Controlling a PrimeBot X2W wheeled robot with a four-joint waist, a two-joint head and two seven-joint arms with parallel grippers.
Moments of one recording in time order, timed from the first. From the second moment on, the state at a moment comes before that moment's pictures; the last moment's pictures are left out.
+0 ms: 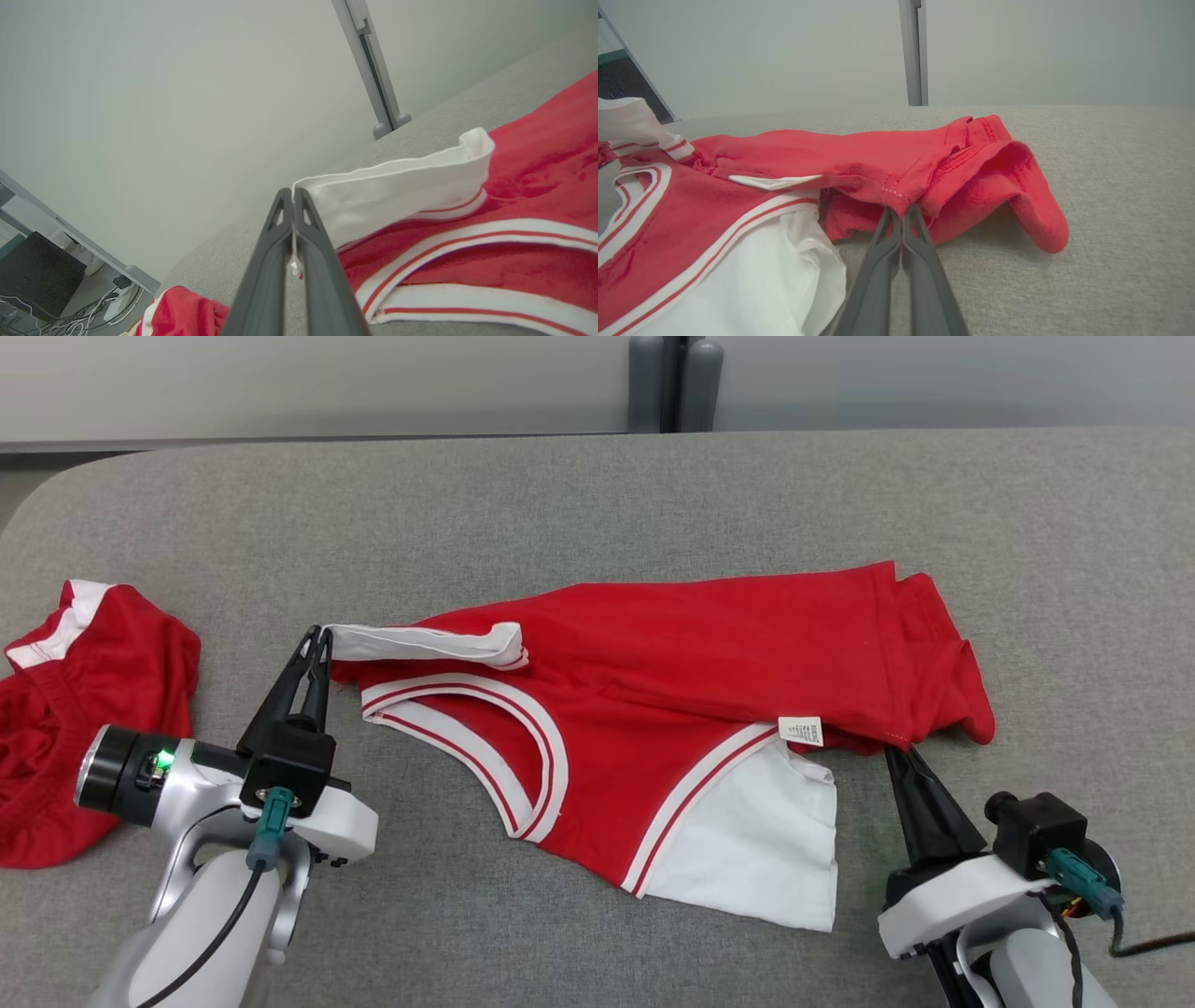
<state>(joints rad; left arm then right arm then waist) -0.41 0.31 -0.40 0.42 -0.02 0.22 -0.26 -0.26 -0.14 0.24 0.51 0.26 0.13 -0.26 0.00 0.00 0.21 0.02</state>
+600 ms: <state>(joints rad) -0.81 0.48 -0.36 0.25 -0.03 0.03 -0.24 -0.57 -0.32 0.23 0.36 0.37 0.13 -0.26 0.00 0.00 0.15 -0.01</state>
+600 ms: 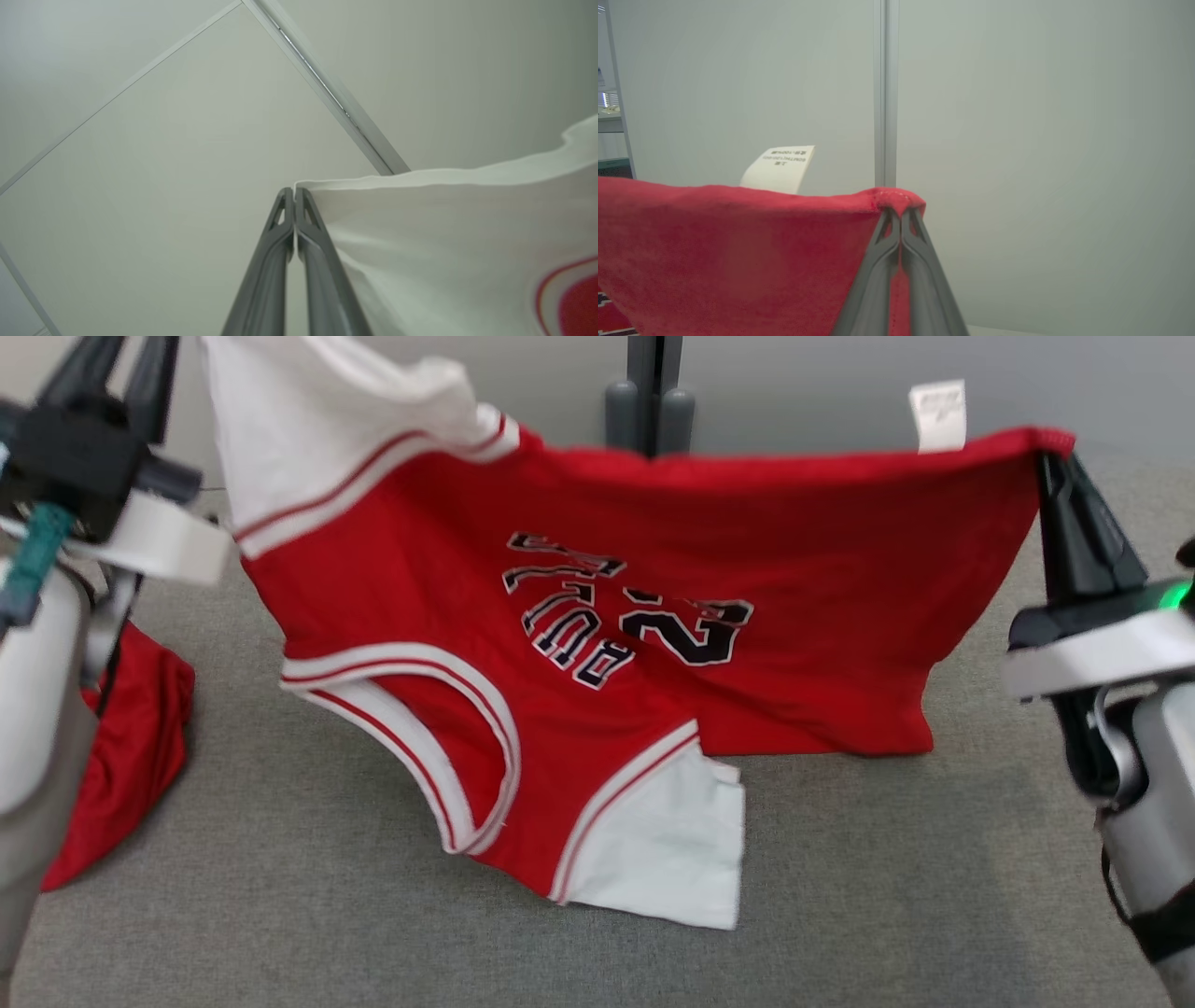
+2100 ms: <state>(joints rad) -0.28 0.43 -0.24 -0.15 -0.28 -0.04 -0.26 -0.59 -0.60 0.36 0.38 0.43 0.13 -0.26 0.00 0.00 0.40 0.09</state>
